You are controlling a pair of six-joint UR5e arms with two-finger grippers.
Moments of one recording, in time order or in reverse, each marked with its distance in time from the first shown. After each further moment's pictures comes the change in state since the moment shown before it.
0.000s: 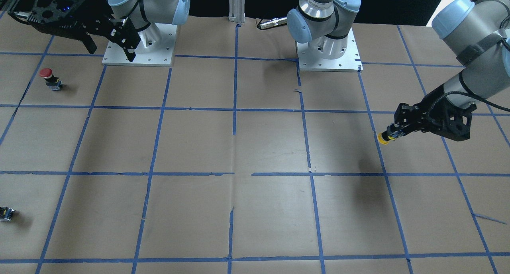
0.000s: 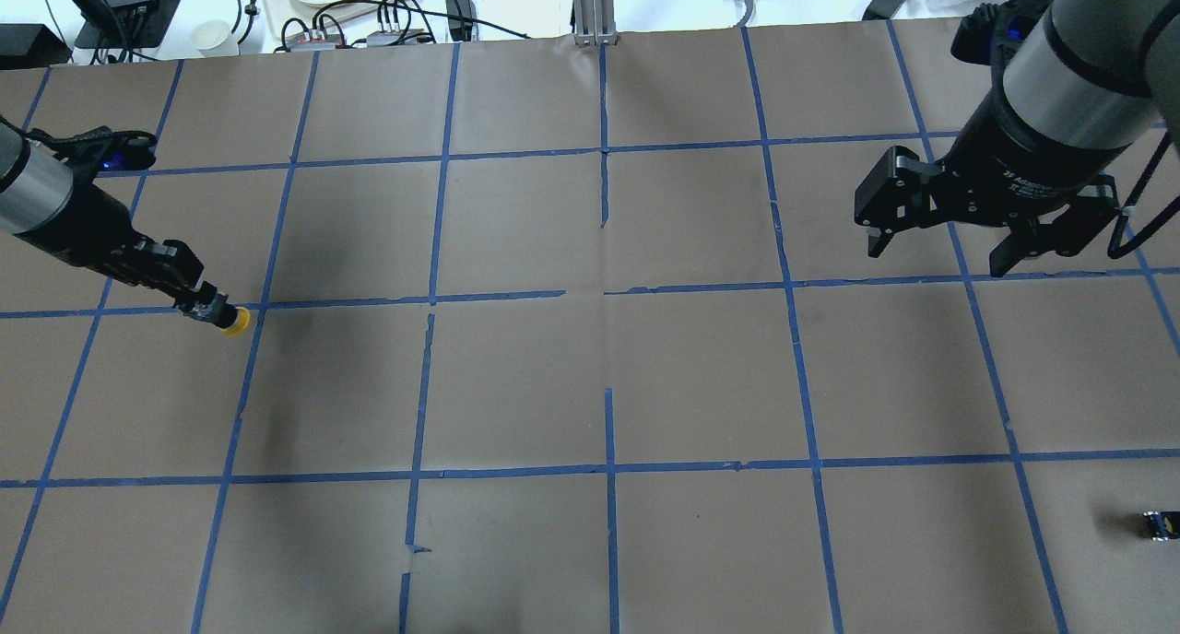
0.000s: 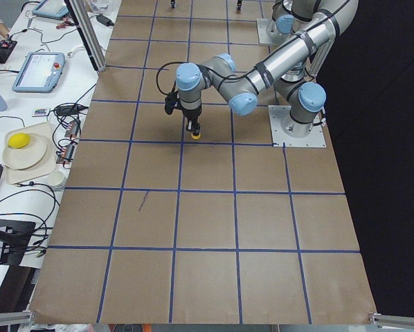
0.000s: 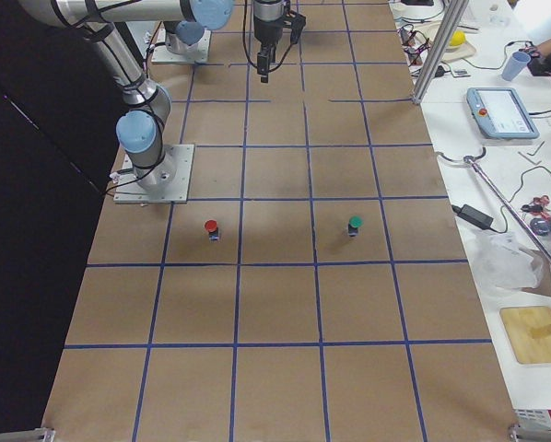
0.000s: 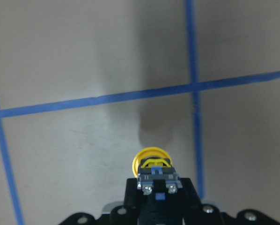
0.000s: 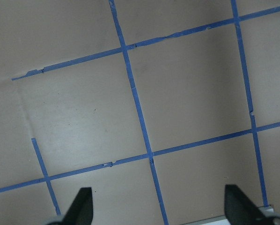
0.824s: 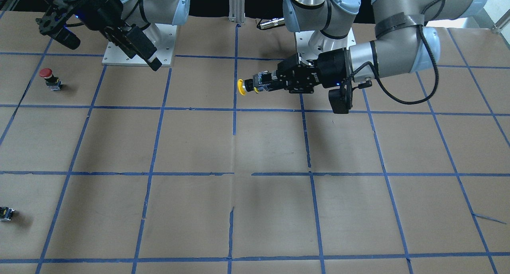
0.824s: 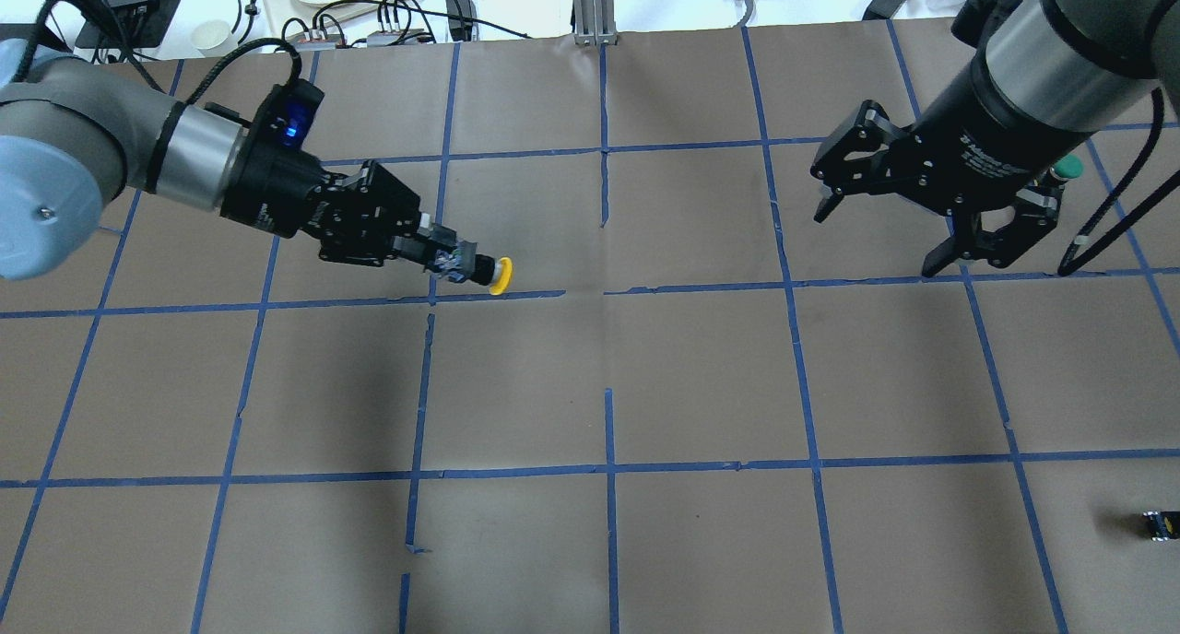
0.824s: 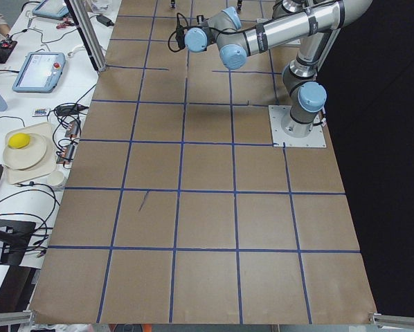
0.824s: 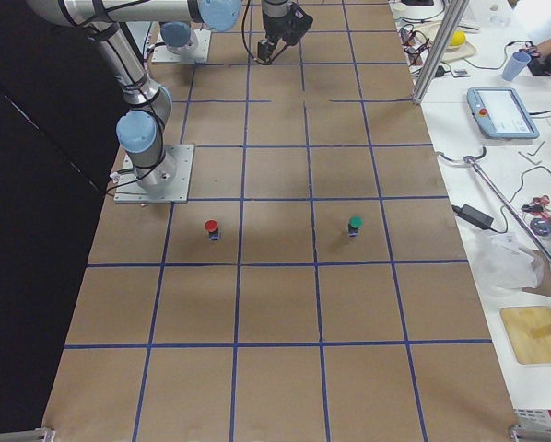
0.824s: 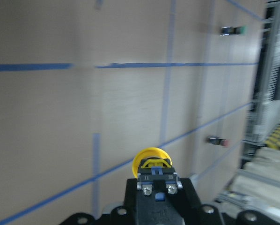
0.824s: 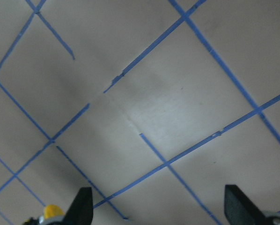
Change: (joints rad) left arm -0.327 0.100 -0.073 -0.306 -0.895 -0.382; right arm -0.023 0.055 -0.041 -0.028 0.396 0.481
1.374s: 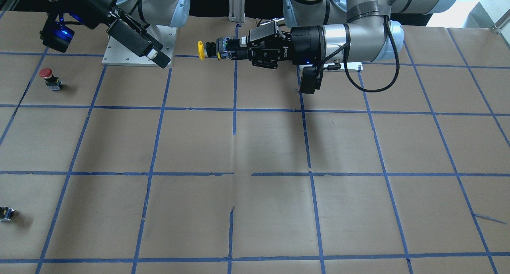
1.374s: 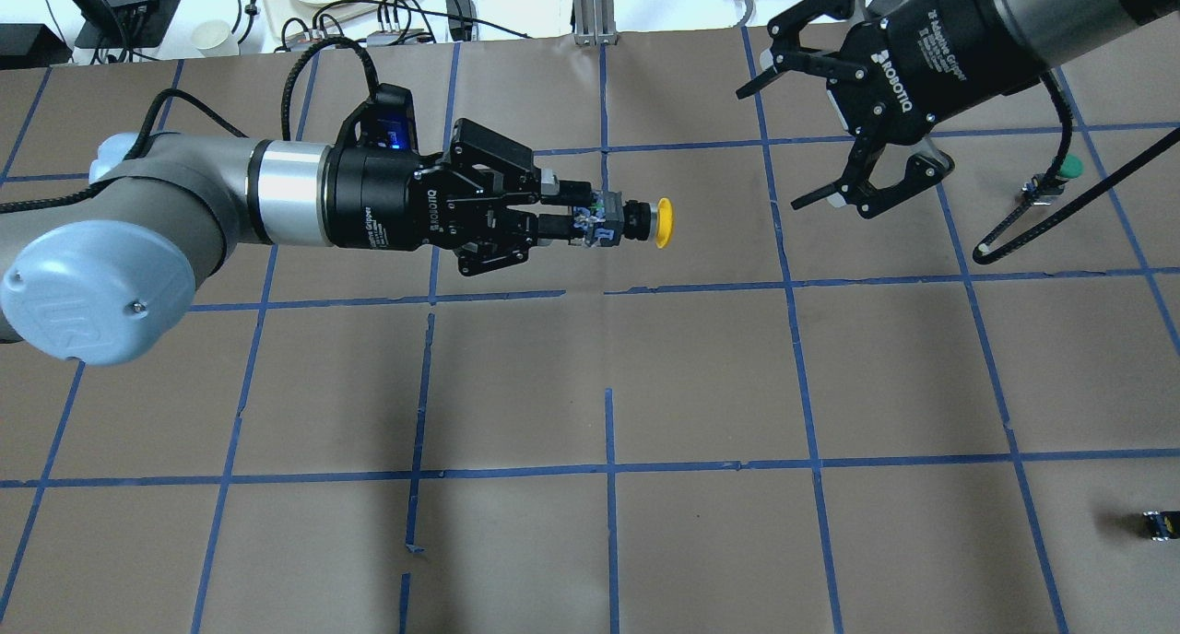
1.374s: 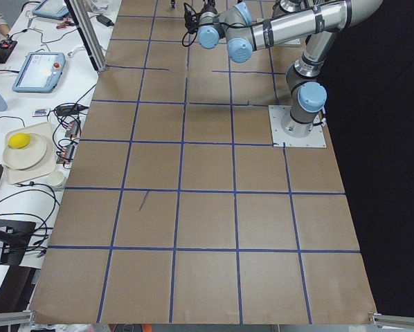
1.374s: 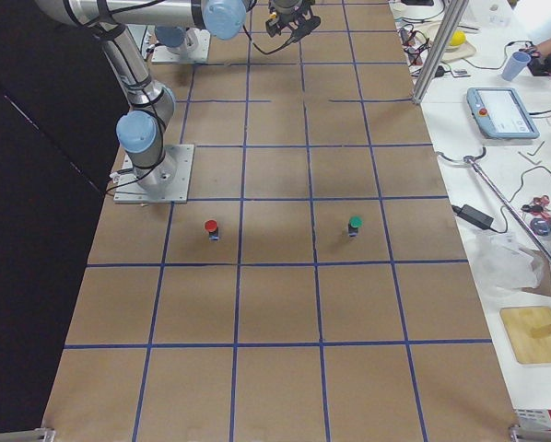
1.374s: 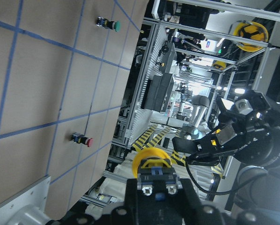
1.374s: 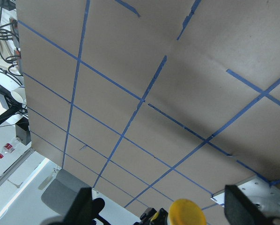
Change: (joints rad) left arm -0.096 0.062 -0.073 -0.006 -0.325 -0.058; right arm -0.066 0.007 -0.006 -0.004 0.365 0.252
